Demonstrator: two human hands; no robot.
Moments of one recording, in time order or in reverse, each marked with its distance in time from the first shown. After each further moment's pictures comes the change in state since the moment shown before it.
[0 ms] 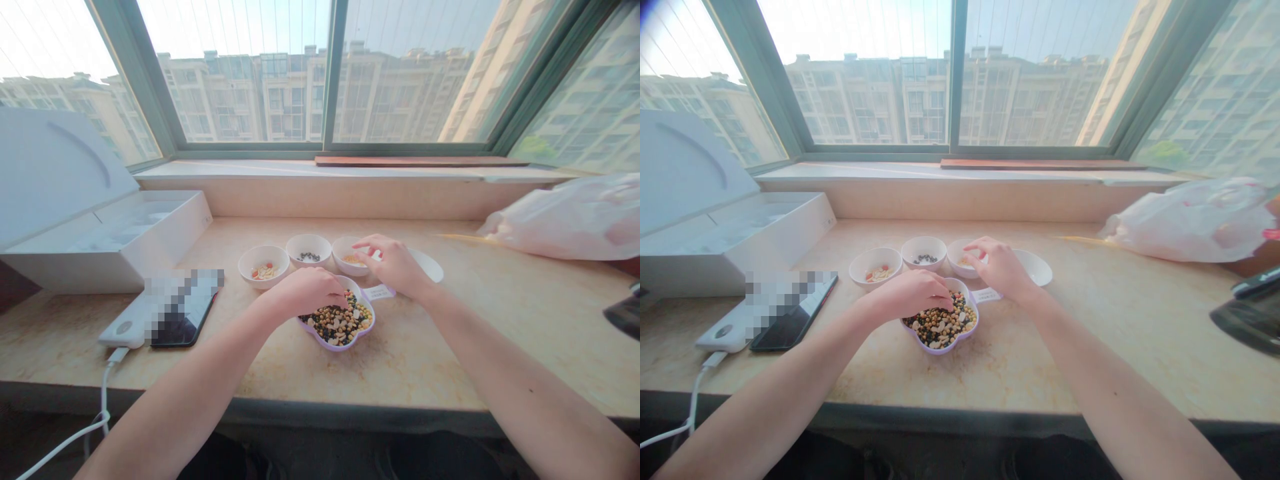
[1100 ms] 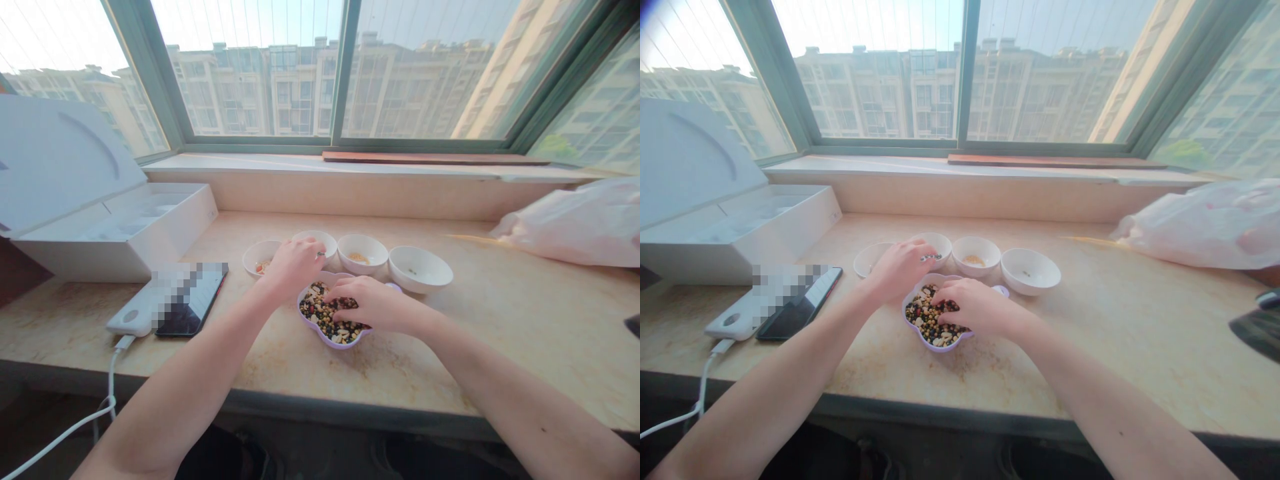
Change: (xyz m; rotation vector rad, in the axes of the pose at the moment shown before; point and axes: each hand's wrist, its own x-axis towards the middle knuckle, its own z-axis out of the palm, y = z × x) left_hand -0.002 -0.023 -0.001 0.155 0.361 -0.405; right_hand -0.029 -0.044 0.019 0.178 -0.583 -0.260
